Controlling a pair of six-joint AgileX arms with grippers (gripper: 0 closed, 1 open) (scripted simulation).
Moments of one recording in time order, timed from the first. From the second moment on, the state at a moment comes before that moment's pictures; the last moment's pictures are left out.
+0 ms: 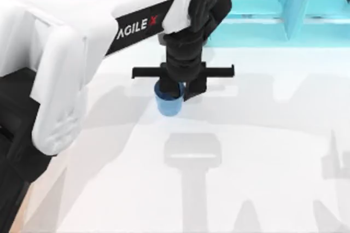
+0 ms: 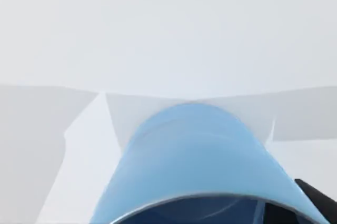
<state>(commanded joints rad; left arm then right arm) -0.64 2.45 2.08 -1.11 -0.05 -0.61 0.00 0.00 0.00 0.00 0.00 0.00</state>
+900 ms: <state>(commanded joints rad) -0.46 2.18 2.01 -1.31 -0.04 -0.42 0.00 0.00 0.00 0.00 0.00 0.00</state>
